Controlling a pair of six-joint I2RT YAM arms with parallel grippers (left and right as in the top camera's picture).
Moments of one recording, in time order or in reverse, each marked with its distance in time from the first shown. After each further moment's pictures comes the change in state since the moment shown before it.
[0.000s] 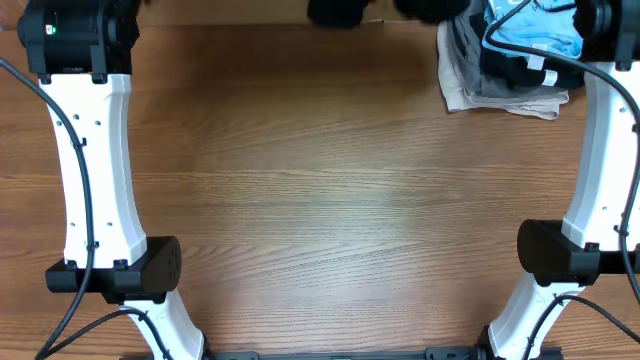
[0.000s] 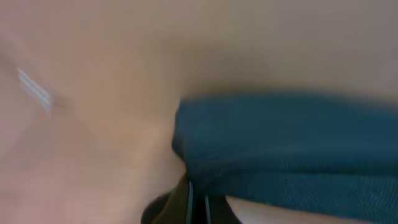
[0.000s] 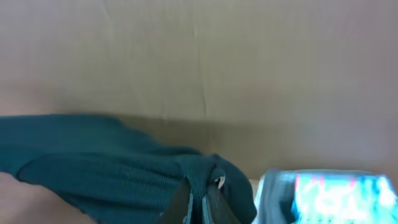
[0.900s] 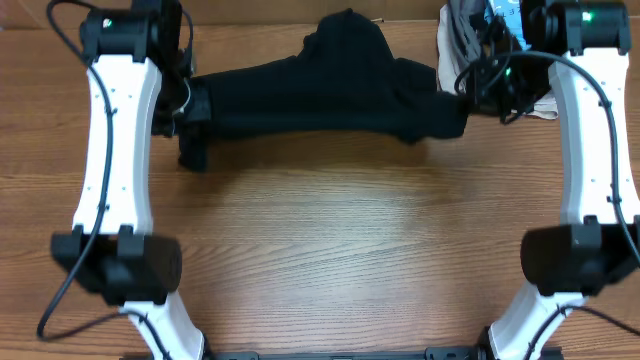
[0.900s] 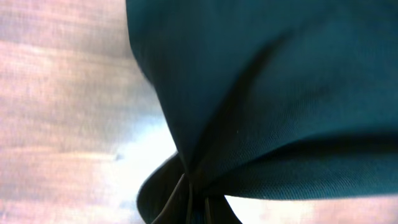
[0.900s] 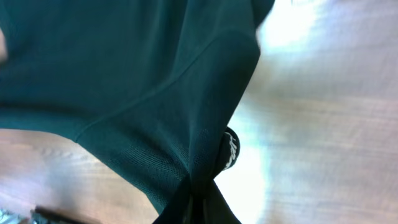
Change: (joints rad) left arm -0.013 -0.027 -0.415 -0.539 0.193 -0.066; right arm 0.012 -0.085 -0.515 -0.602 -0.012 0.024
